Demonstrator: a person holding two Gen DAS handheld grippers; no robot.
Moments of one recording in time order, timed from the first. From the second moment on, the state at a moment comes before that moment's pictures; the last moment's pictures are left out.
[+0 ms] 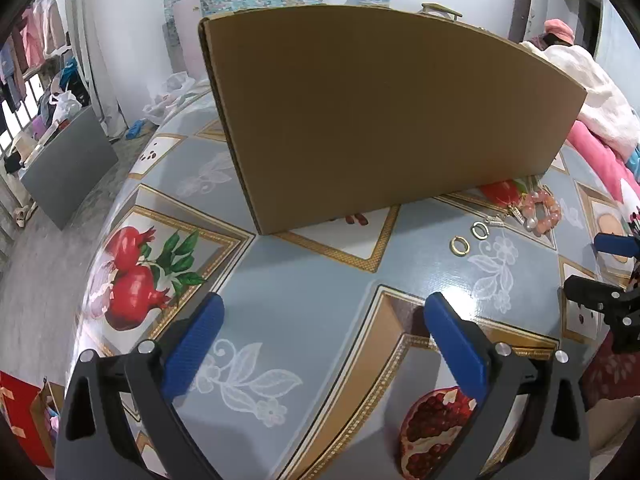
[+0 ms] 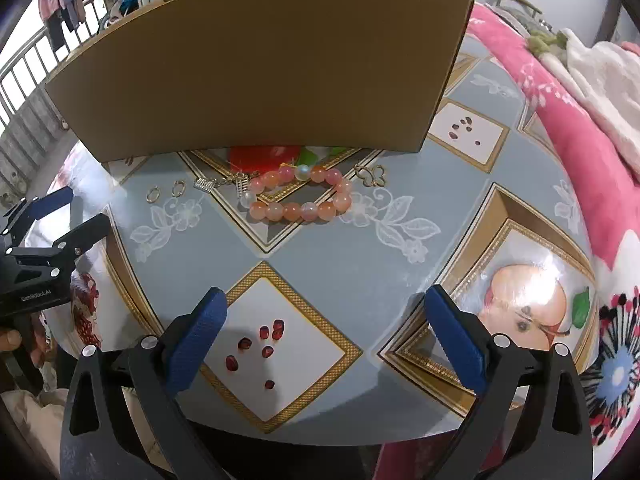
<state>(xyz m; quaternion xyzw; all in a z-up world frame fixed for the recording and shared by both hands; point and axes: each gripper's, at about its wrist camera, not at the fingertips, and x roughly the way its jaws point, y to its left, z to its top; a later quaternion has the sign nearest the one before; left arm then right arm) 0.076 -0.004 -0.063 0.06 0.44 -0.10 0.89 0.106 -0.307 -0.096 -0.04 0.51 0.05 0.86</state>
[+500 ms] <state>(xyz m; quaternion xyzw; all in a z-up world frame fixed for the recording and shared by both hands) 0.073 -0.006 -0.061 0.05 0.44 -0.09 0.89 0.084 -0.325 -0.078 0.00 0.45 0.12 0.88</state>
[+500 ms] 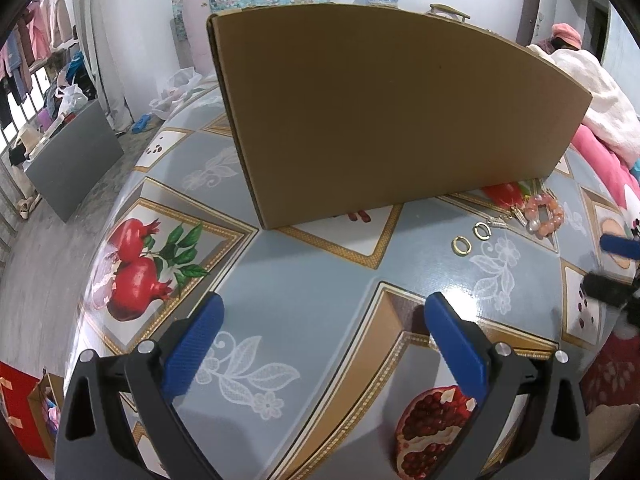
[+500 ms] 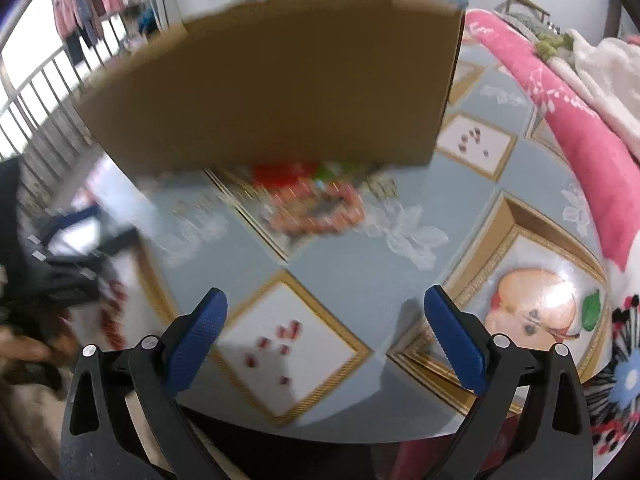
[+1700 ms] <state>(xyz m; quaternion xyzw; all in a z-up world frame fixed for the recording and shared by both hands) 0.080 -0.072 -0.047 0.13 0.40 -0.26 0.87 0.101 -0.298 -0.072 0.03 0.45 0.21 0.87</state>
